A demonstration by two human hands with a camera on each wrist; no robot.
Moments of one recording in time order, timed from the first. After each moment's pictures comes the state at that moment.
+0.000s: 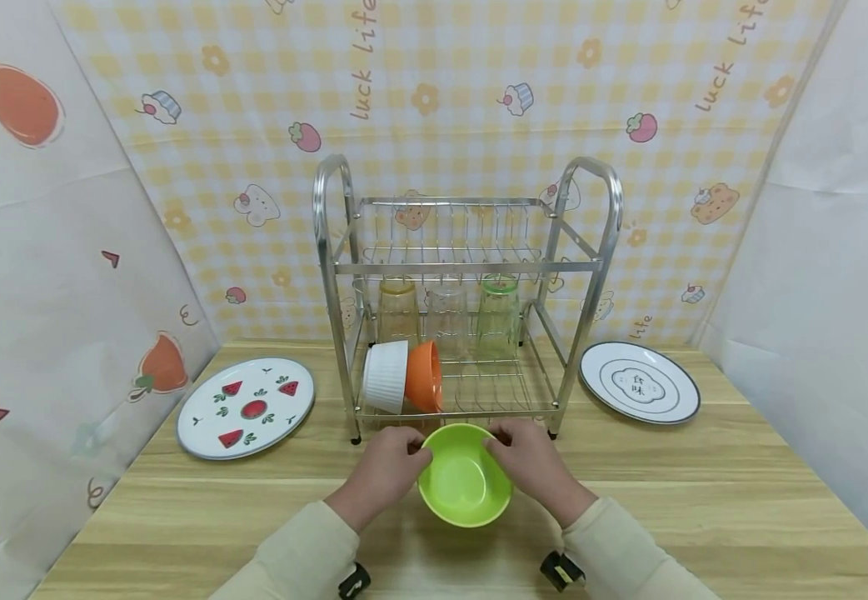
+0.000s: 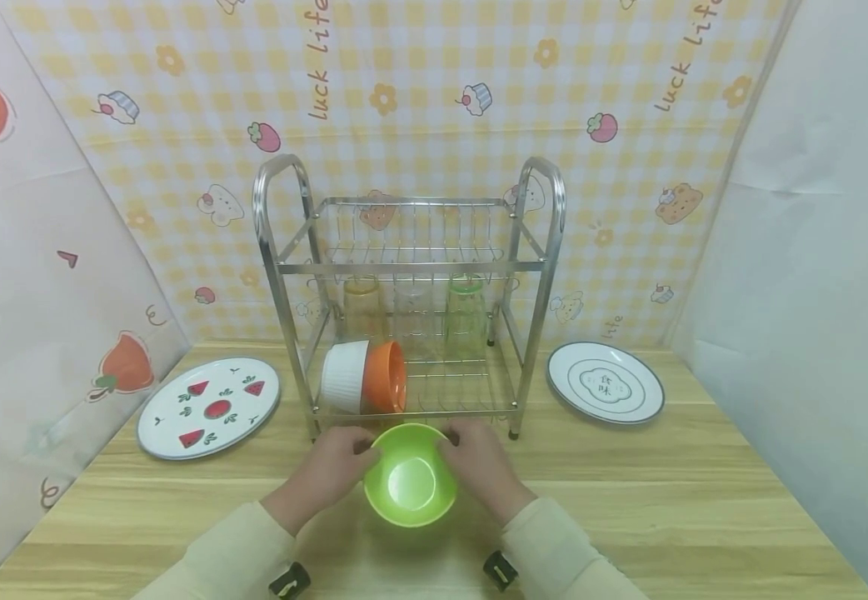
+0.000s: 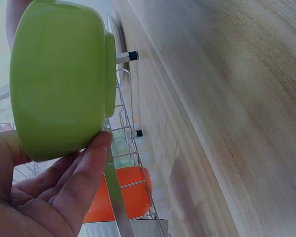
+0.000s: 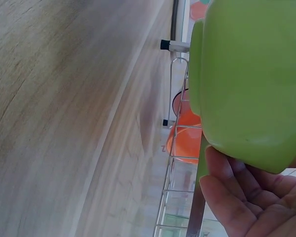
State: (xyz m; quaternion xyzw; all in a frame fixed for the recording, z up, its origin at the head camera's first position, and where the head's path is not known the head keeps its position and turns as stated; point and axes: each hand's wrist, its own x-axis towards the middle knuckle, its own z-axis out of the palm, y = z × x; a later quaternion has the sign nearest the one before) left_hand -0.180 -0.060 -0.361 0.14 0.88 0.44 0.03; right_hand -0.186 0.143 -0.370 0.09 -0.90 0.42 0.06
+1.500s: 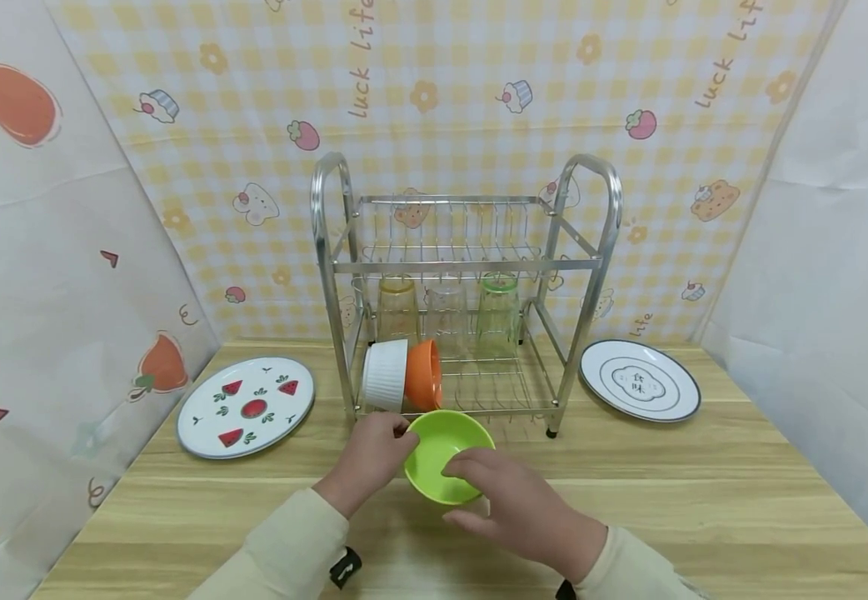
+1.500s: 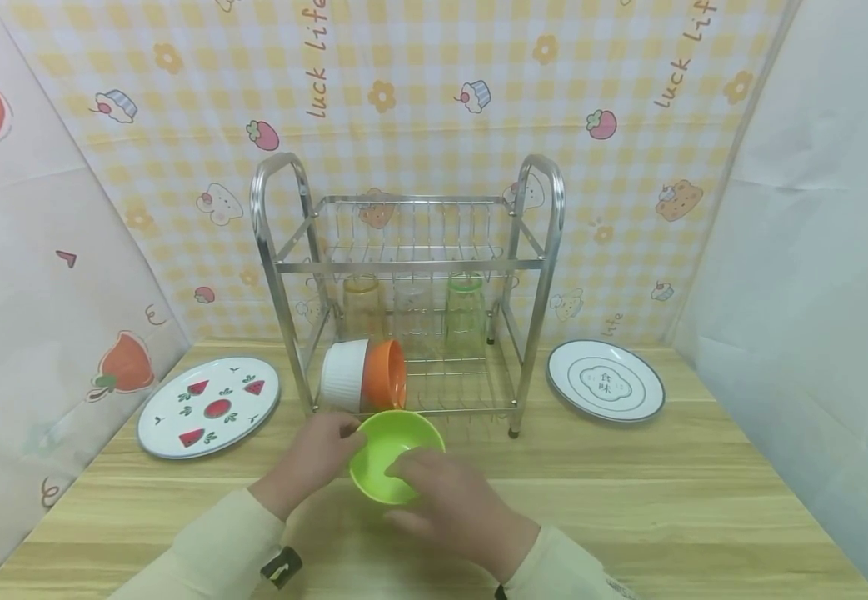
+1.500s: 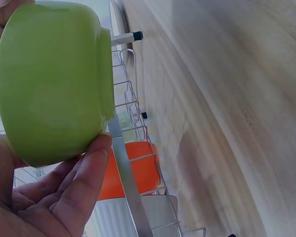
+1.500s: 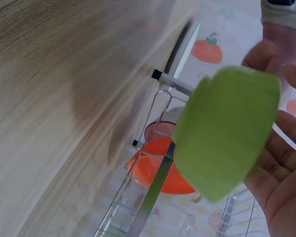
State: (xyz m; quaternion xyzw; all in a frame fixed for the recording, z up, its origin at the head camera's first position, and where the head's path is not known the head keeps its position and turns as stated) left_hand -0.191 -0.068 -0.351 0.10 0.89 0.44 0.01; right_hand -0.144 0.138 -0.364 0.43 -0.86 0.21 0.21
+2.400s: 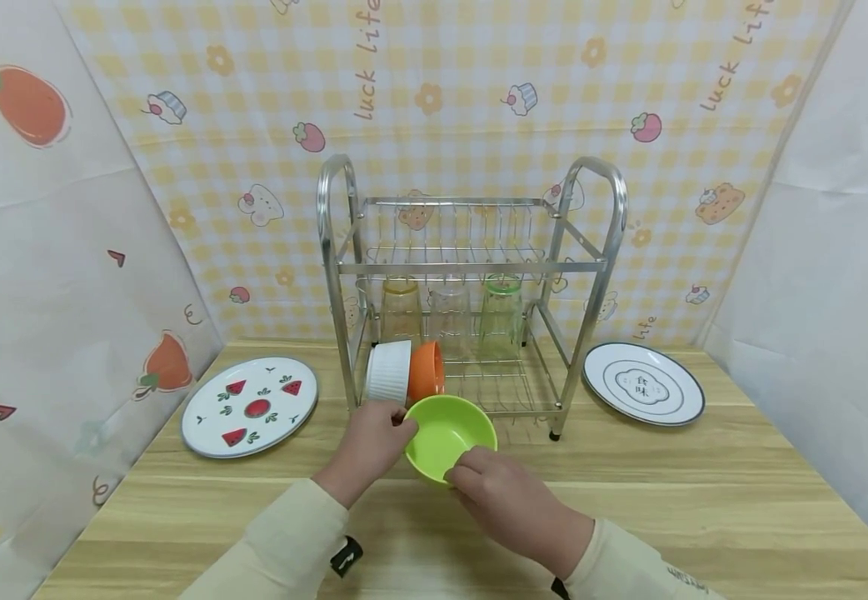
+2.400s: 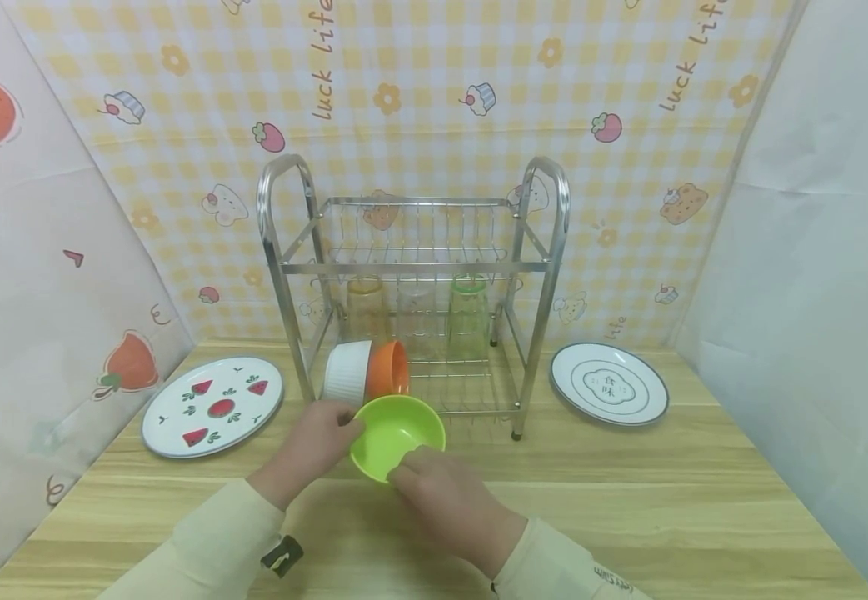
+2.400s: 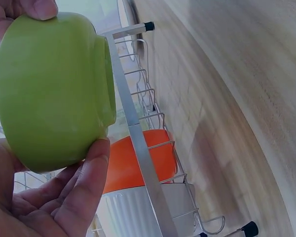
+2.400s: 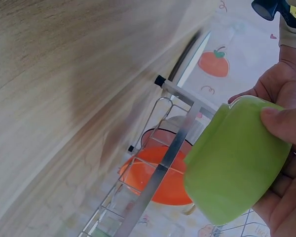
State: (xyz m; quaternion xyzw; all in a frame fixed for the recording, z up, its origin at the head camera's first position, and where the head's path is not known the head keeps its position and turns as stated) left_hand -0.195 -0.070 -0.337 0.08 0.89 0.44 -0.02; right_hand -0.150 0.125 -0.359 0.46 -0.83 0.11 0.29
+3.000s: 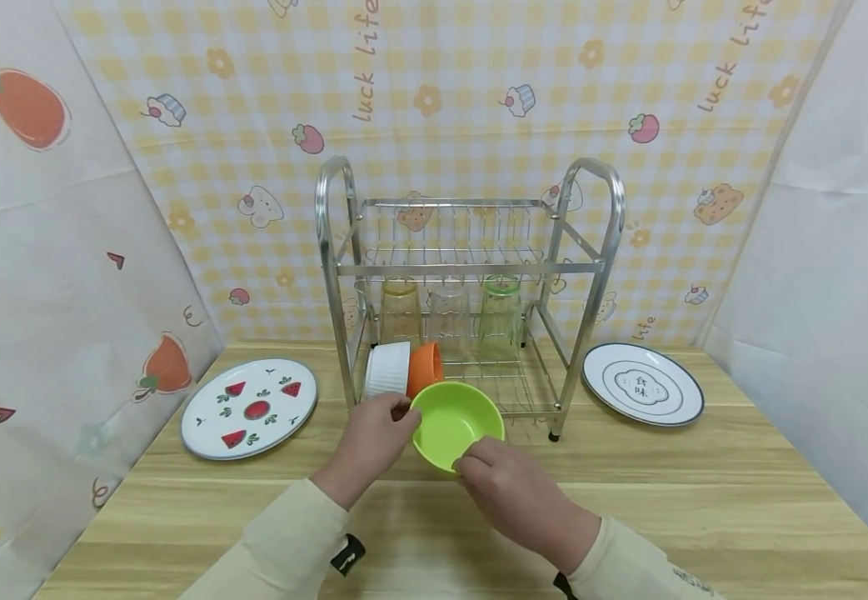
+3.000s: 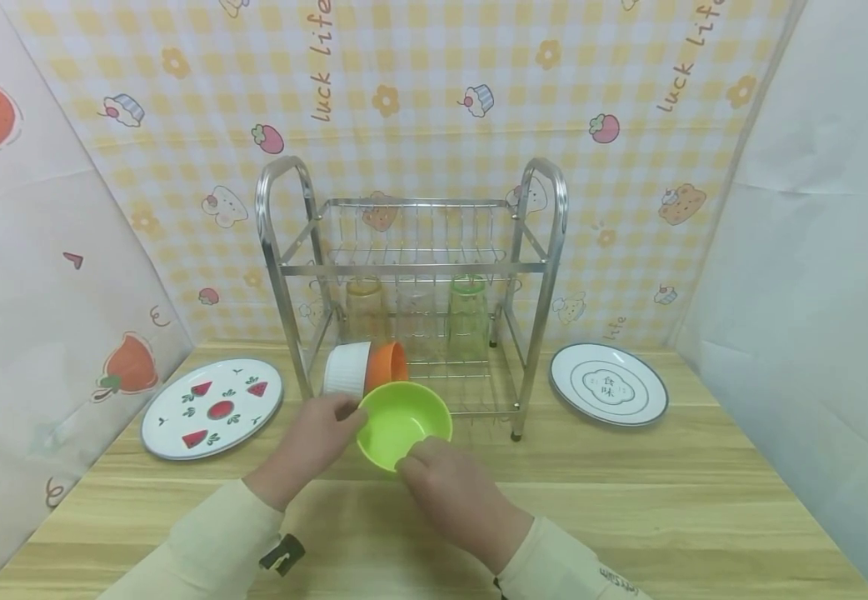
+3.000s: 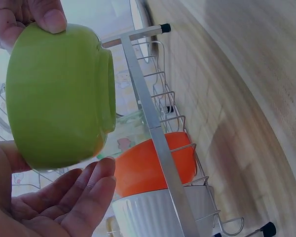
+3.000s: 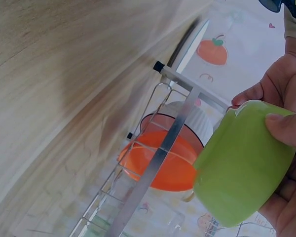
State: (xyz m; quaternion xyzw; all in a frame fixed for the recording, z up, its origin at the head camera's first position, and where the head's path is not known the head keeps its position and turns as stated) left_hand -0.193 -0.067 -0.328 0.08 0.88 0.46 -0.03; right_hand -0.156 0.131 -0.358 0.45 -0.81 0.11 0.35
